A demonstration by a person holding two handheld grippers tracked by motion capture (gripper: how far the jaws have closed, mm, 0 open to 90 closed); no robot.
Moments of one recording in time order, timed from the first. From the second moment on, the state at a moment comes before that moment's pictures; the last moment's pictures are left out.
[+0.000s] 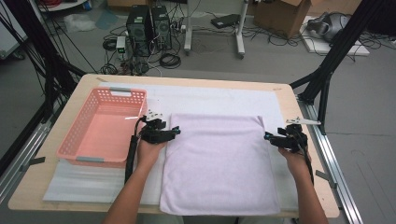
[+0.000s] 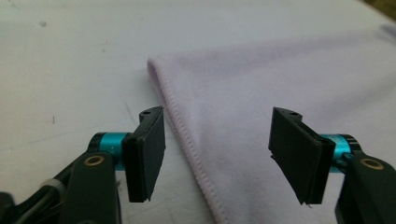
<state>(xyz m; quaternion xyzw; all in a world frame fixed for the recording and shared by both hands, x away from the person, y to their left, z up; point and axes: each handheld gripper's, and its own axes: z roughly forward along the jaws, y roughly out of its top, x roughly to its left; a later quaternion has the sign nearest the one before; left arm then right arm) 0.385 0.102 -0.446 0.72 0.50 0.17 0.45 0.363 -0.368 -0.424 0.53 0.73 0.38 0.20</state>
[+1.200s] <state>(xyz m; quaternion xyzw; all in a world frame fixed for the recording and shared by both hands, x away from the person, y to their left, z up) 0.364 0.108 -0.420 0.70 0.49 0.16 0.50 0.351 -0.367 -0.416 0.52 0.71 0.43 0.18</state>
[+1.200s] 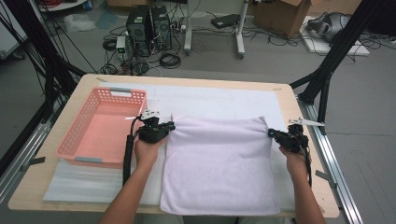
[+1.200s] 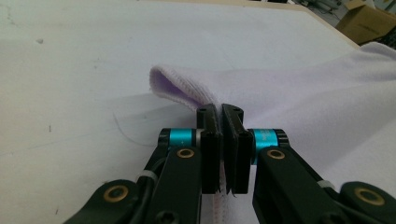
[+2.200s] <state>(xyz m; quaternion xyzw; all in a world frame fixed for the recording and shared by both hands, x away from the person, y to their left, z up) 0.256 0.126 -0.435 0.73 0.41 0.14 0.53 0.237 -0.370 -0.420 0.48 0.74 0.44 0.18</state>
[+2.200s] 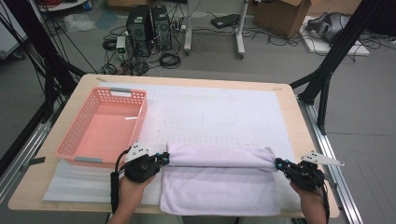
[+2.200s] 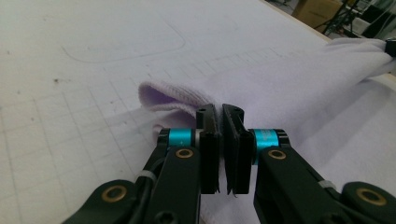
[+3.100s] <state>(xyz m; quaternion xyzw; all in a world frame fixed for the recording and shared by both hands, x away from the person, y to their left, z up) 0.289 0.112 -0.437 0.74 0.42 0.12 0.52 0.289 -0.344 -0.421 0.48 0.77 0.37 0.20</state>
